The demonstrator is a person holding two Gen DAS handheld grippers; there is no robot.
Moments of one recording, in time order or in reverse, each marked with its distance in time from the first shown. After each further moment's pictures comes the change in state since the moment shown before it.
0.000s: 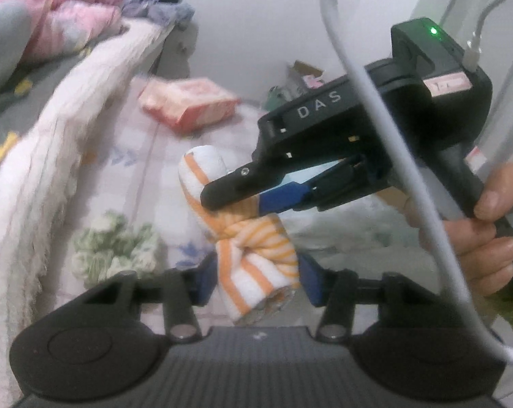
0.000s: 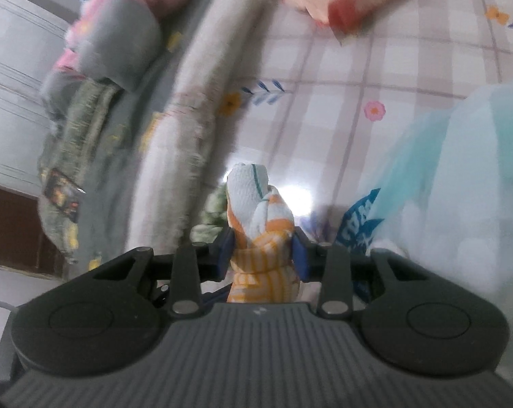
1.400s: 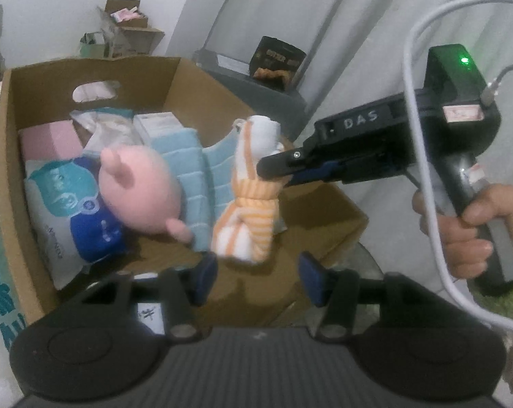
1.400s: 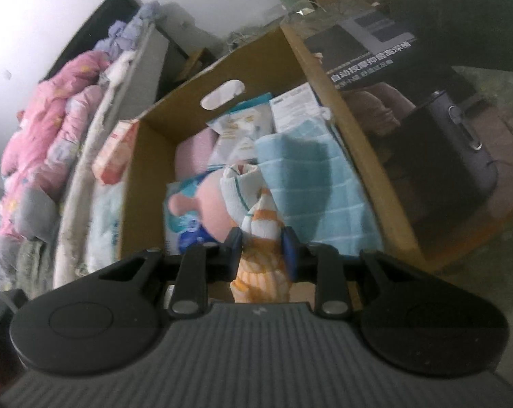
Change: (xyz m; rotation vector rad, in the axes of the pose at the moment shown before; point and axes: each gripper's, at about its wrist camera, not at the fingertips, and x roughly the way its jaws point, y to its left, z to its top) left arm 0.130 -0.282 -0.028 0.307 0.282 -0.438; right arm -0.300 -0.274 -0.199 0.372 -0.446 -0.326
